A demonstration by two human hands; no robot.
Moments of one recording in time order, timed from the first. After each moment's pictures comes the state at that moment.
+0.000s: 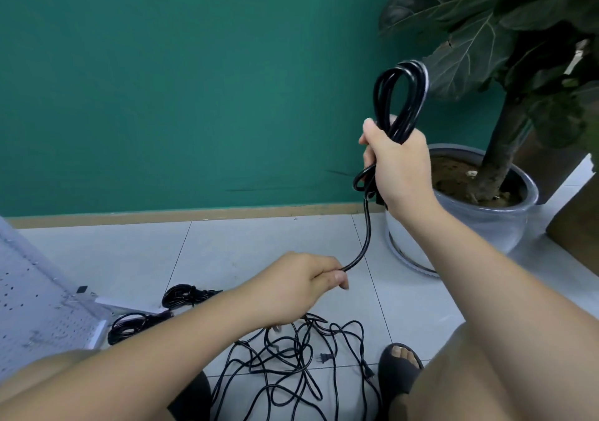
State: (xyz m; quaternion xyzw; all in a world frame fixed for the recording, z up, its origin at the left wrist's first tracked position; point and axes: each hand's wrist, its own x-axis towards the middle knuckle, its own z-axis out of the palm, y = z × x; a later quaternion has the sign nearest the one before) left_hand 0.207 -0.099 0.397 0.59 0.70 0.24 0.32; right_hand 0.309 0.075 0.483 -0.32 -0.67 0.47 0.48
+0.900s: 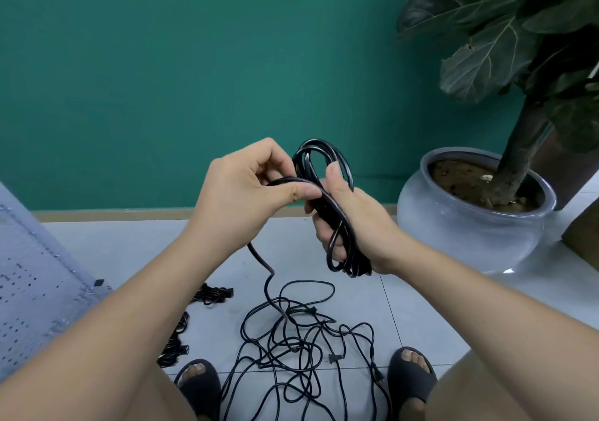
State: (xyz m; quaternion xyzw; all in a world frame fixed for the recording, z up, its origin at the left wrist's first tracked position) left_hand 0.148 -0.123 0.484 0.48 0.67 0.56 0.08; right_hand 0.296 0.004 0.454 -0.19 -0.73 0.63 0.18
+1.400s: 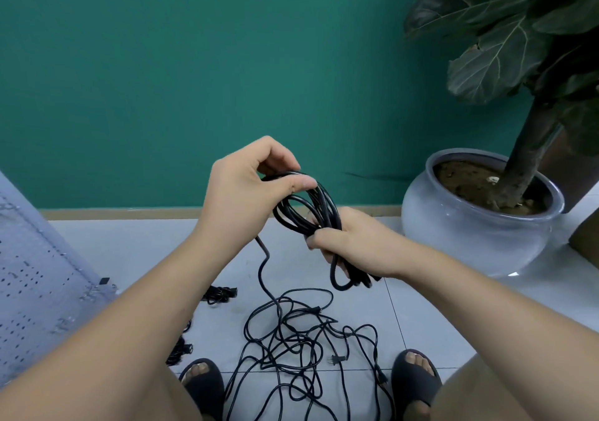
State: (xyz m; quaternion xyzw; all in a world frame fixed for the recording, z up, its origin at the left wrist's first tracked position) left_hand 0.142 -0.118 0.480 0.46 0.68 0.57 0.06; right_hand 0.299 0.003 0.455 -0.20 -0.87 0.44 0.05
